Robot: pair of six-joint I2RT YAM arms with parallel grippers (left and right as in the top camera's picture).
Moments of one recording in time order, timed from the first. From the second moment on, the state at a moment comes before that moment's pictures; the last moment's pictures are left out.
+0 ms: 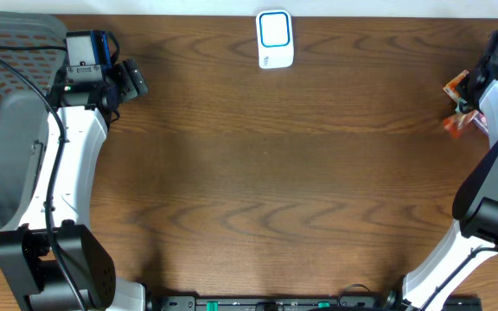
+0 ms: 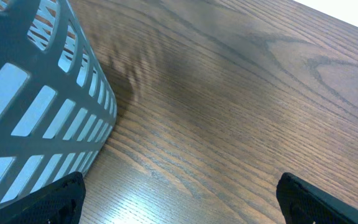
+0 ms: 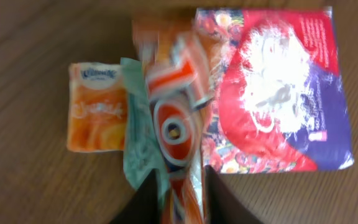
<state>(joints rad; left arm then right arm) 0.08 1.66 1.39 -0.63 -0.16 -0.31 -0.36 2.09 1.66 -0.58 0.37 0.45</state>
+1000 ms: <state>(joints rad) 0.08 1.66 1.39 -0.63 -0.16 -0.31 -0.28 1.78 1.66 -0.72 -0.21 0.43</state>
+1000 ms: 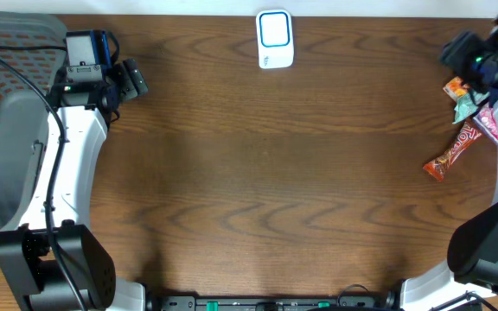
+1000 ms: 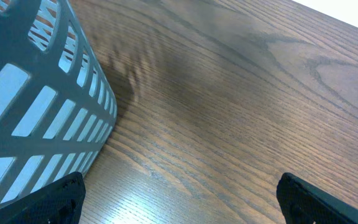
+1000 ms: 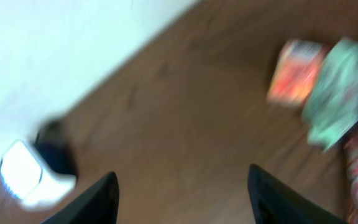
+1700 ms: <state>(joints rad) 0.08 1.66 1.39 -0.63 -0.16 -0.31 -0.26 1.78 1.30 -0.90 -0.14 0.43</state>
